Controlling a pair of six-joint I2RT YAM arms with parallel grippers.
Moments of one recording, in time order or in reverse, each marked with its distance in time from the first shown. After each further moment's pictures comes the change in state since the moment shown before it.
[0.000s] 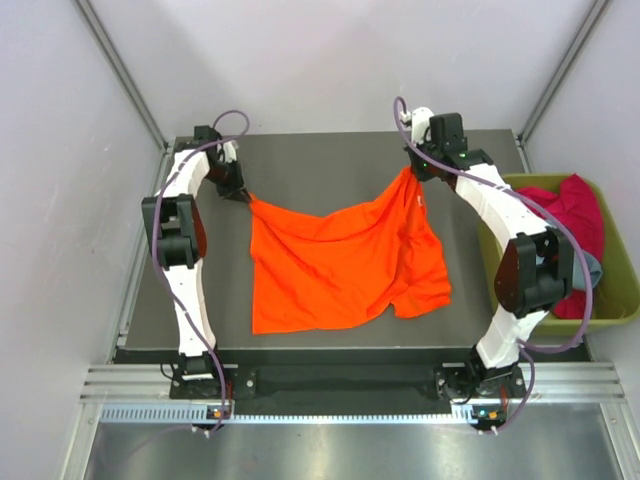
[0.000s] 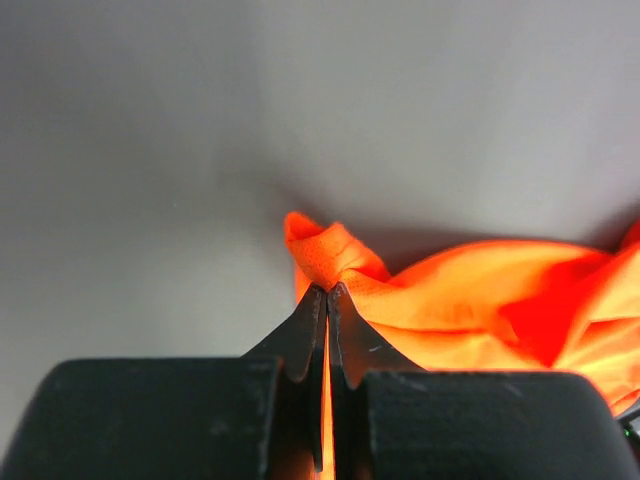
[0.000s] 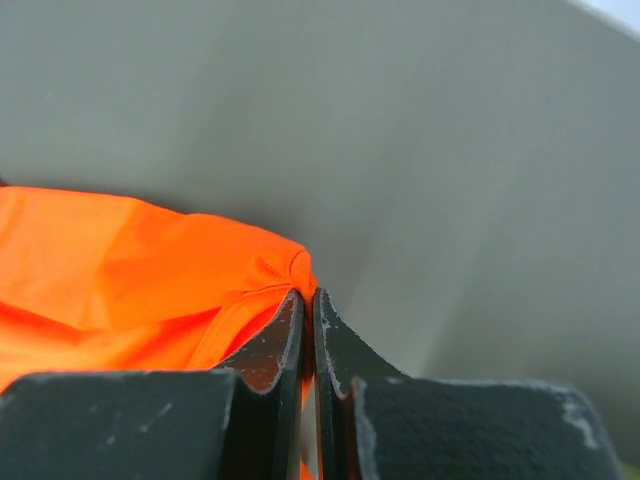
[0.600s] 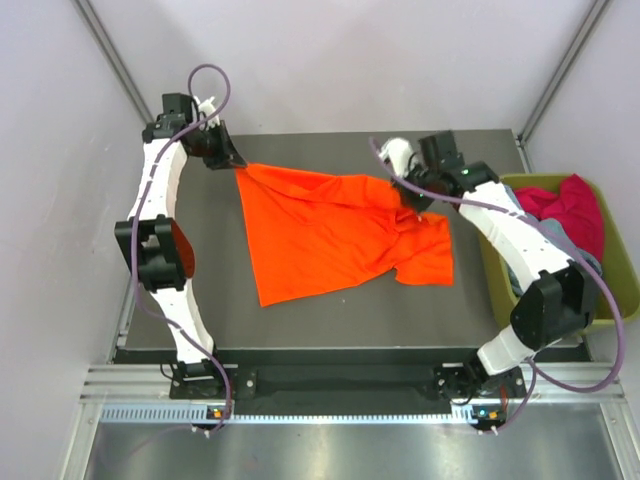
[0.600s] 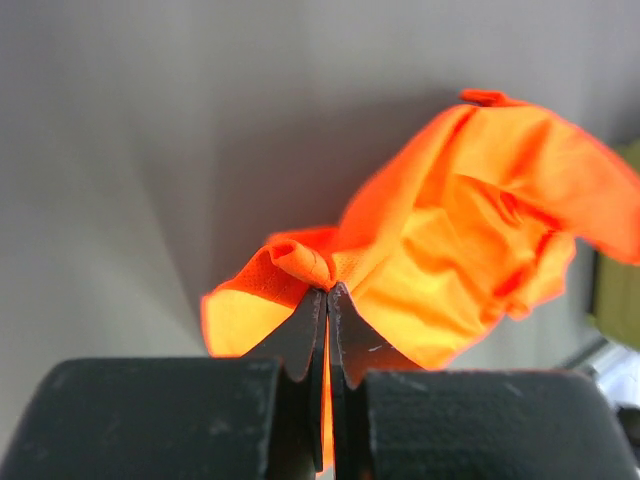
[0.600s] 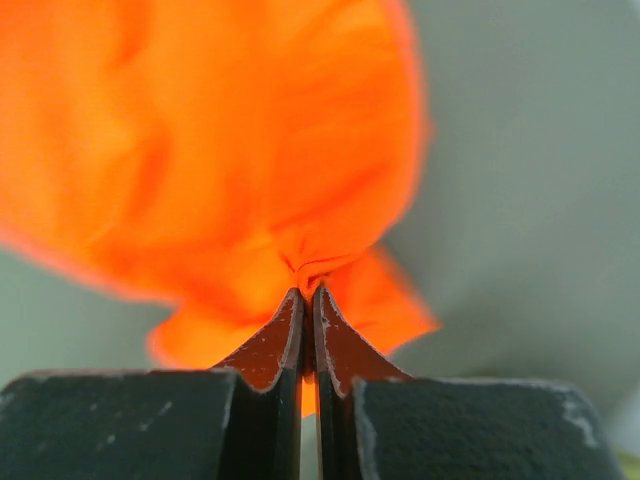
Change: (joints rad) left arm 0.017 -0.296 0.040 0.009 0.159 -0.008; right arm 0.111 -0.201 -0.053 -0.280 -0.074 -0.264
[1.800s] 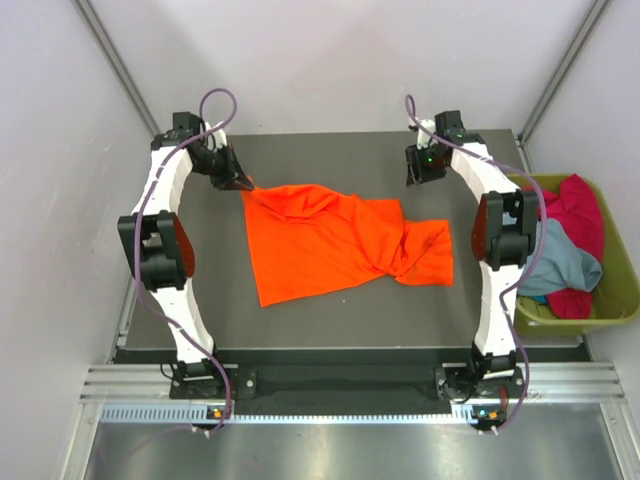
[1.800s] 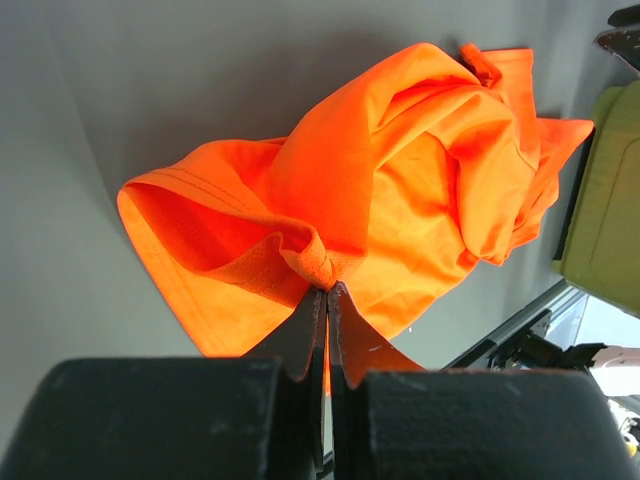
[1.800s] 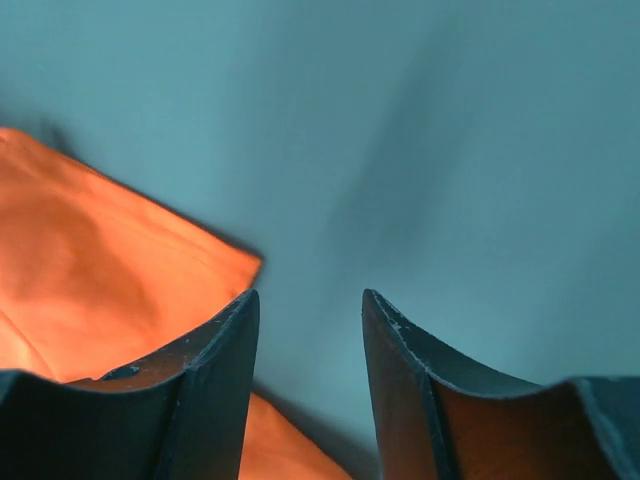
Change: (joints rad) left arm 0.000 0.001 -0.154 -0.059 0.091 -0.002; right arm -0.248 0.666 0.459 0.030 -0.139 0.292
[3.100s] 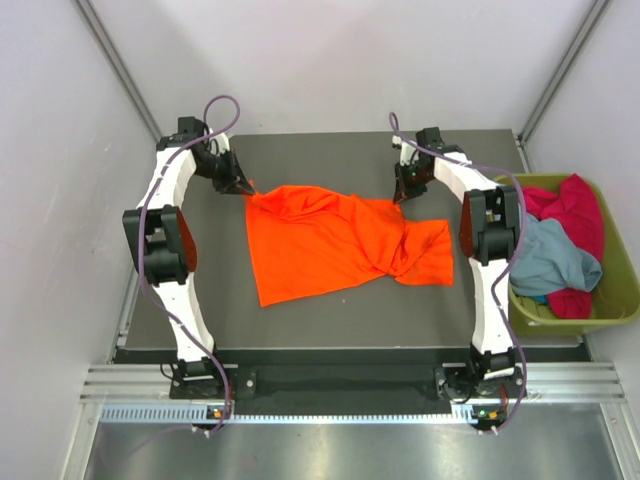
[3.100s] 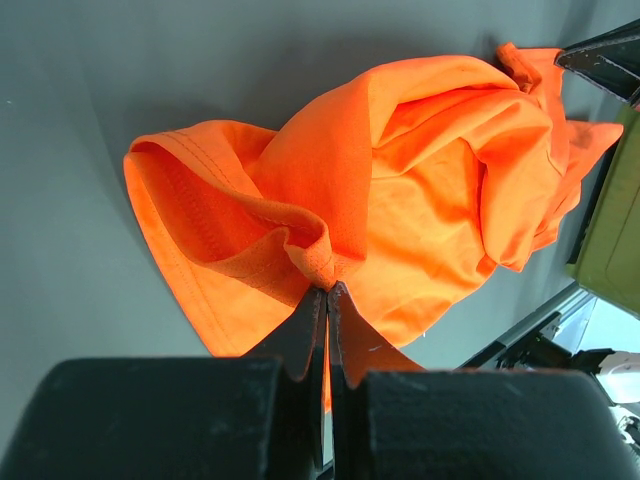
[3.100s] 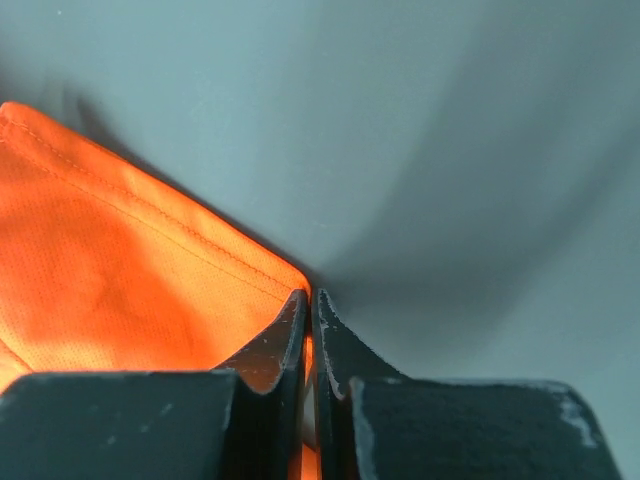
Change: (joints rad) left arm 0.000 0.062 0.006 0.005 -0.021 0.012; right arm 0.051 0.118 -0.012 0.012 -0.107 0.077
